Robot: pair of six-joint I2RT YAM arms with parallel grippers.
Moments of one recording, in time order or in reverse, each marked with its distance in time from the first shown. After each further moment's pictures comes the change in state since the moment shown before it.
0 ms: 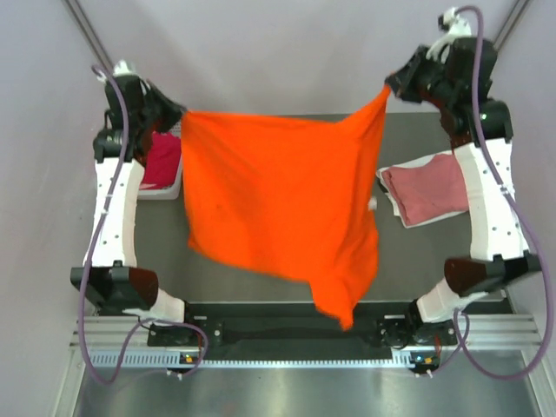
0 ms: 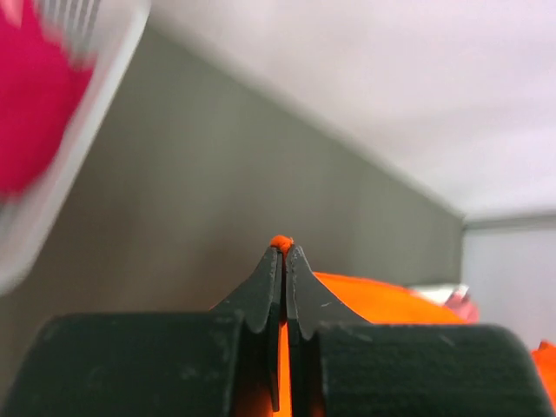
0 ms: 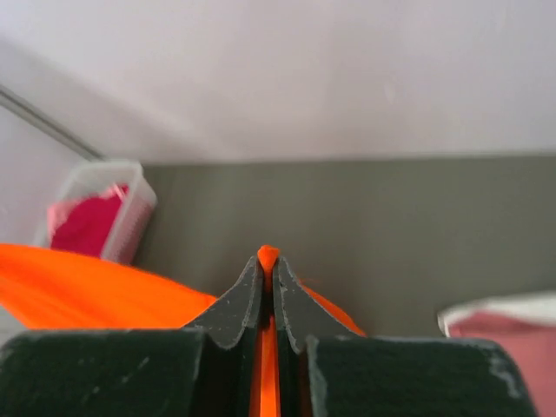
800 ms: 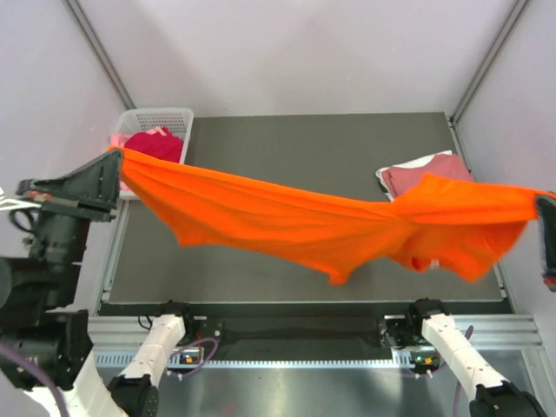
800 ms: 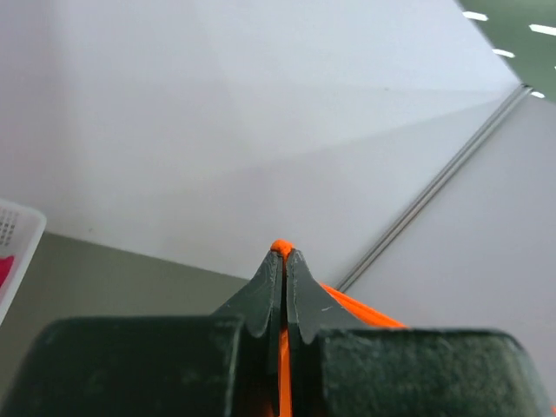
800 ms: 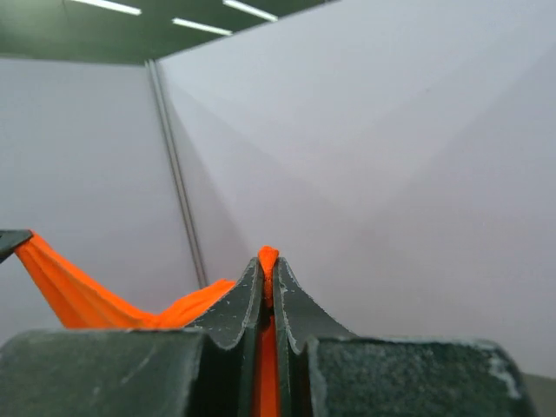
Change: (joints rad) left arm -0.002 -0.697 0.106 -0.066 0.038 0.005; right arm 0.000 -0.844 -0.002 -0.029 -0.060 -0.033
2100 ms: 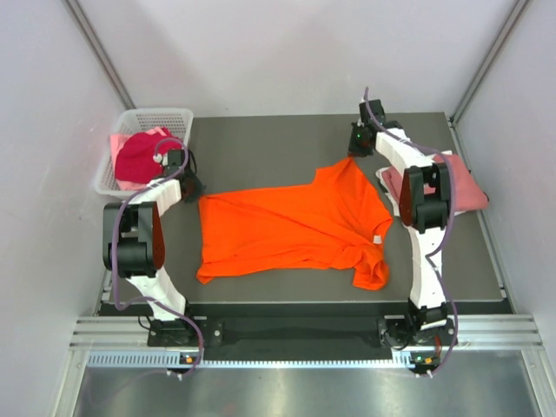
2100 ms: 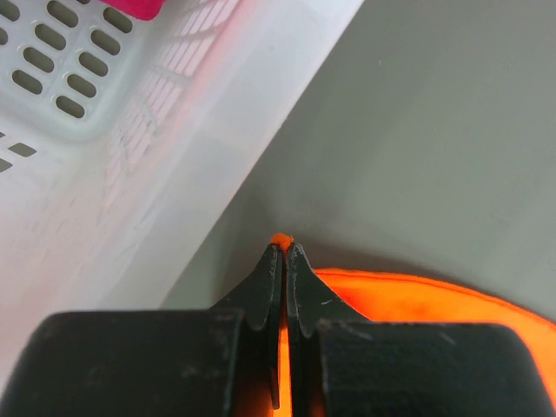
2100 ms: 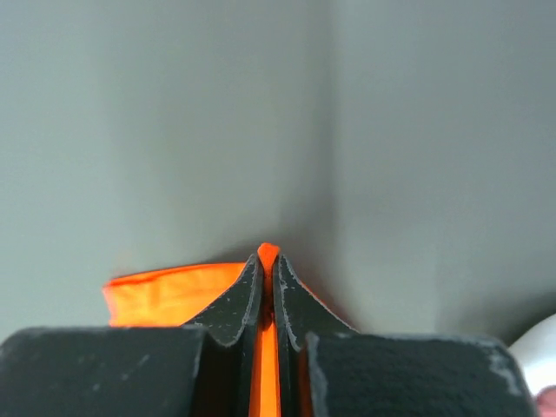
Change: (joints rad) left arm 0.006 1.010 -0.709 0.483 -0.243 0.084; right arm 0.035 1.637 -0.043 0.191 0.198 0.025
